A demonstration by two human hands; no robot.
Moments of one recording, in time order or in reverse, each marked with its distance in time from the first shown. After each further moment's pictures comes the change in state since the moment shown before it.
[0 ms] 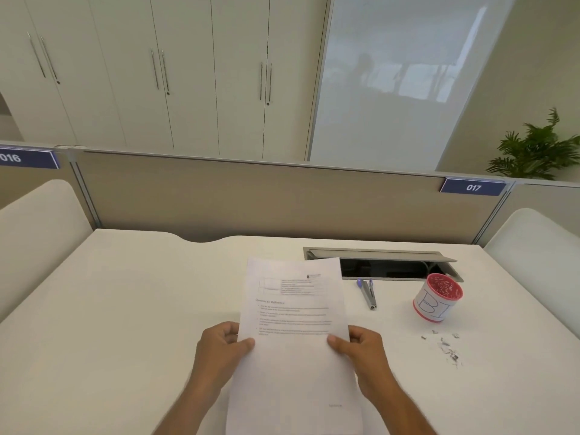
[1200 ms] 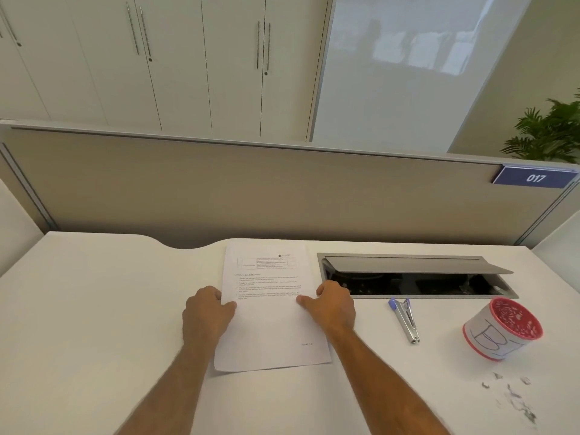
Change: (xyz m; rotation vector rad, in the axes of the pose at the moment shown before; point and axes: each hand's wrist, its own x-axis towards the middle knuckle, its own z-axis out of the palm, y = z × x) left_hand 0.237 -0.007 0.000 0.652 0.310 0.005; right_hand 0.214 -0.002 0.108 -0.944 0.212 0.001
